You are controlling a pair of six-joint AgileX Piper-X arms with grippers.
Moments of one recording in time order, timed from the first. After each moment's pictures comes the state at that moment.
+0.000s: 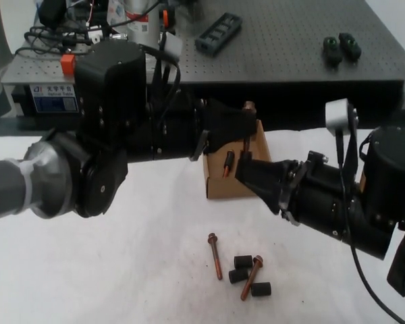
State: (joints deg) left arm -29.9 91.2 -52.7 -26.4 50.4 -36.9; right arm 18.6 71.3 -25.3 -33.3 -23.6 28.0
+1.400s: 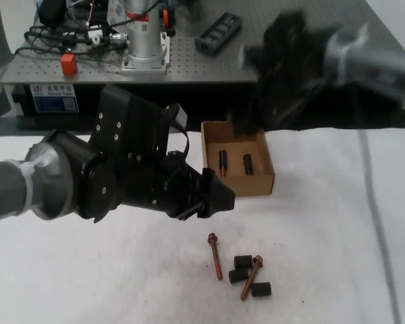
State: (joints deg) left arm -30.0 91.2 -52.7 5.9 33.5 -17.0; right arm 8.0 107.1 -91.4 41.2 -11.0 -3.5
